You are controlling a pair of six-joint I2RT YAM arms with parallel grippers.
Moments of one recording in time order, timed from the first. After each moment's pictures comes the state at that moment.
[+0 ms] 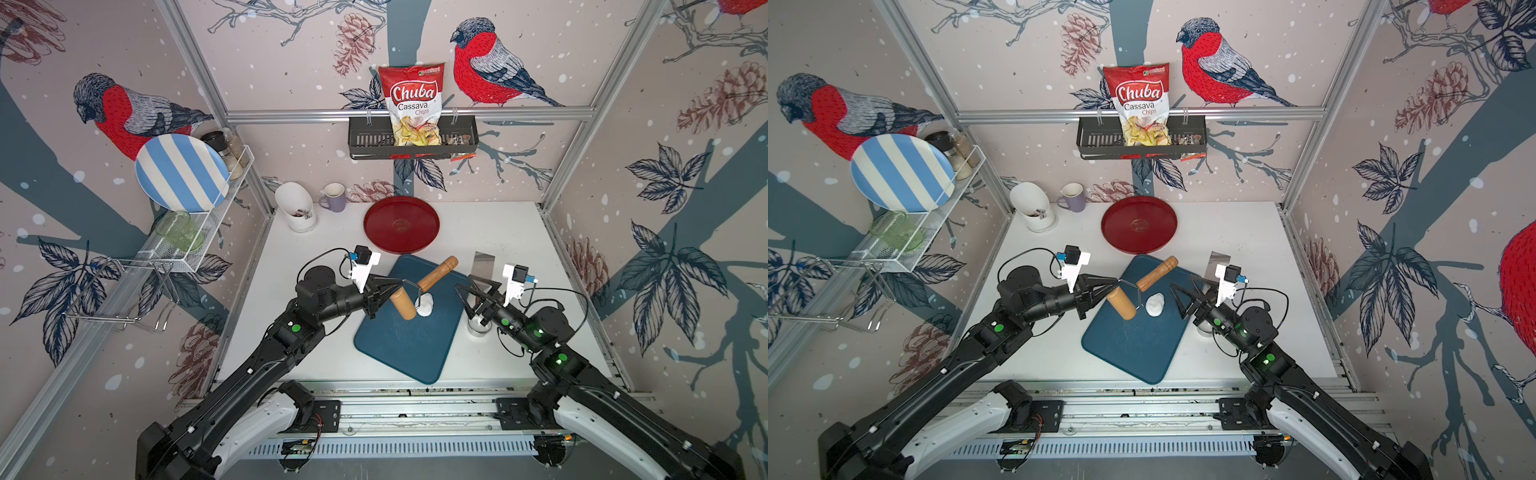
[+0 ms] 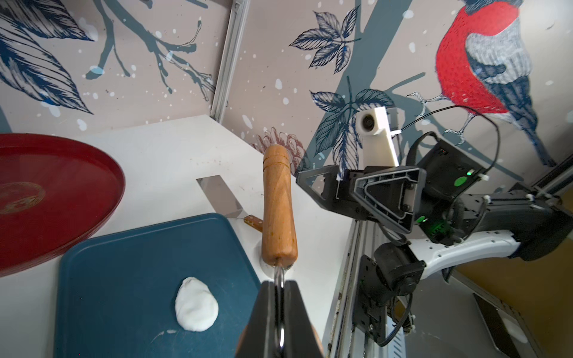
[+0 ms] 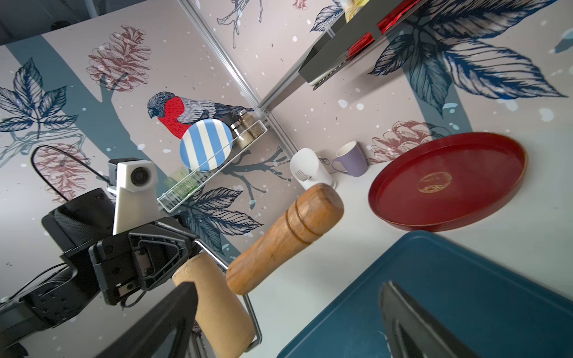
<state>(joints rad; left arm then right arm) -0.57 0.88 0.72 0.05 0.63 -0.32 0.69 0.64 0.33 0.43 -0.20 0.63</state>
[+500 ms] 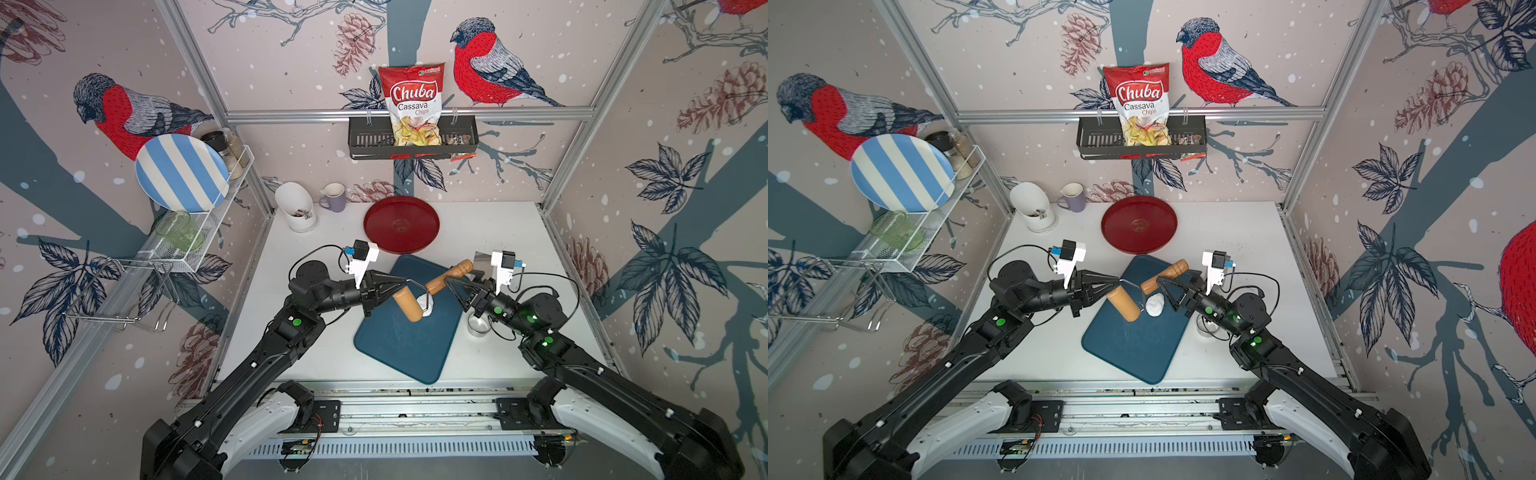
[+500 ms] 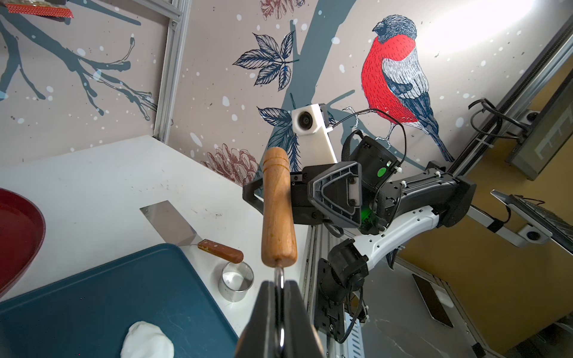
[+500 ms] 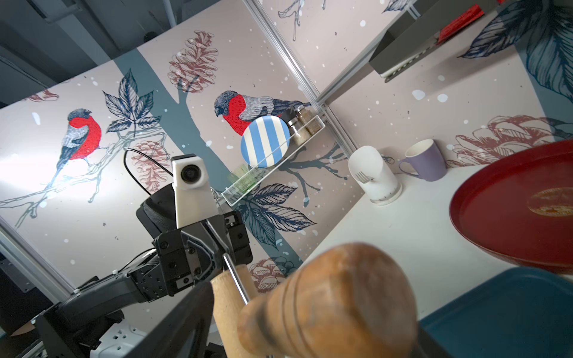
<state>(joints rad) -0.53 0.91 0.73 0.20 0.85 -0.39 0.69 0.84 0.43 0.68 -0.38 0.72</state>
